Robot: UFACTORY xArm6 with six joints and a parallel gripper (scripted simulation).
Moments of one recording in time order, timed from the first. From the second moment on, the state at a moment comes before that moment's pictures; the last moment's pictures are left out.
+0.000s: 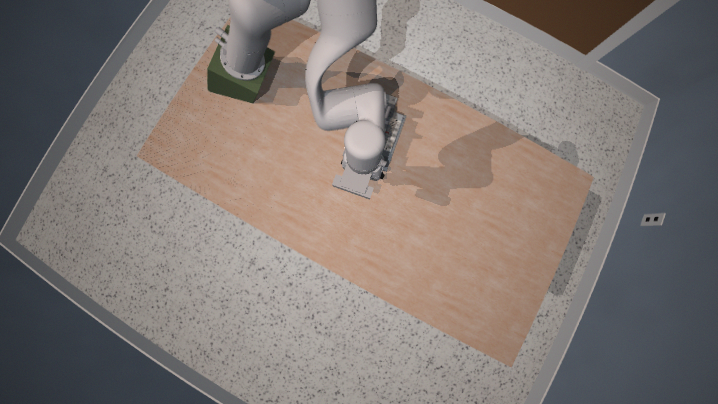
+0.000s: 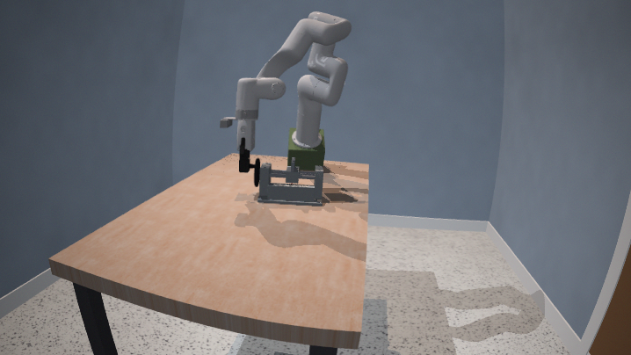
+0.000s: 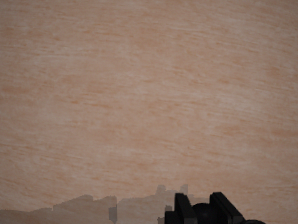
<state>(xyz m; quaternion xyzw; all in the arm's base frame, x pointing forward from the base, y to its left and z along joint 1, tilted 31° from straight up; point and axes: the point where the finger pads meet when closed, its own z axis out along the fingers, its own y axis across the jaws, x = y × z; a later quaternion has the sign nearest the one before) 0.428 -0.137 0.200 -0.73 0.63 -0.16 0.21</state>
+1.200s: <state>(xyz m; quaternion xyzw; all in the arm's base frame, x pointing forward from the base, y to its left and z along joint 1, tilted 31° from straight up) 0.390 -0.142 0.176 -0.73 0.63 -0.16 0.21</state>
